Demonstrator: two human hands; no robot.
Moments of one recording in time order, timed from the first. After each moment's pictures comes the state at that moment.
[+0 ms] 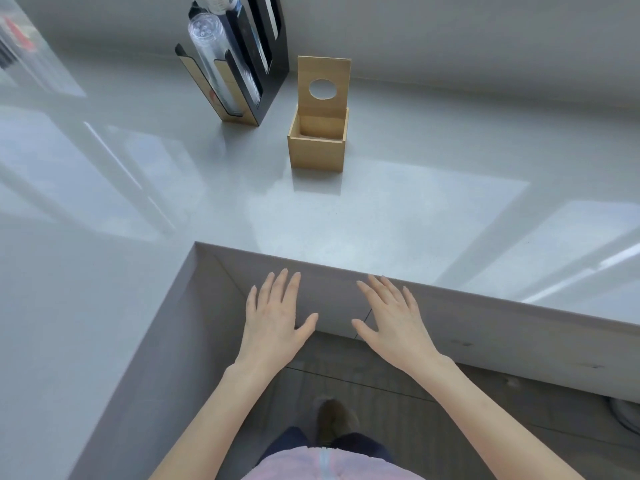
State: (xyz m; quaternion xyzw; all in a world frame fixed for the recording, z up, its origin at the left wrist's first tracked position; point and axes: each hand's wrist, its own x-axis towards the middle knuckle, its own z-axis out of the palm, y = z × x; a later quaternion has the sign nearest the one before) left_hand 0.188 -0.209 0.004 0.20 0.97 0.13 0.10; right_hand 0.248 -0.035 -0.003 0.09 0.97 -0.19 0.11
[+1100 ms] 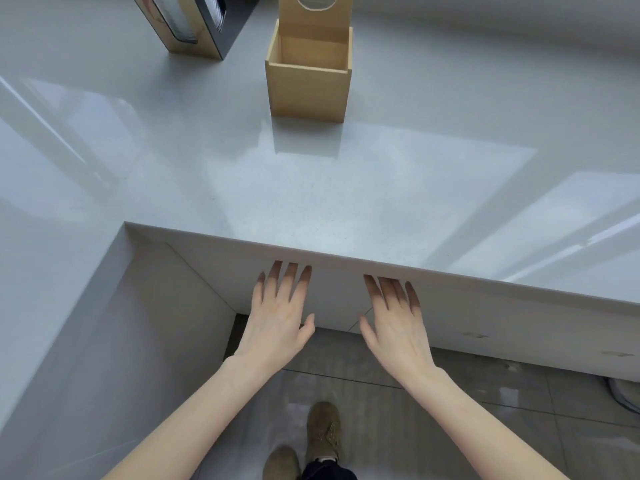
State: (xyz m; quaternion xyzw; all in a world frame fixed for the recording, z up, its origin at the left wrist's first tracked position) left_hand 0.124 -0.194 -0.146 0.34 0.94 0.04 0.03; right_hand 0.206 -0.031 -0.161 0.14 0.99 -0.01 -0.06
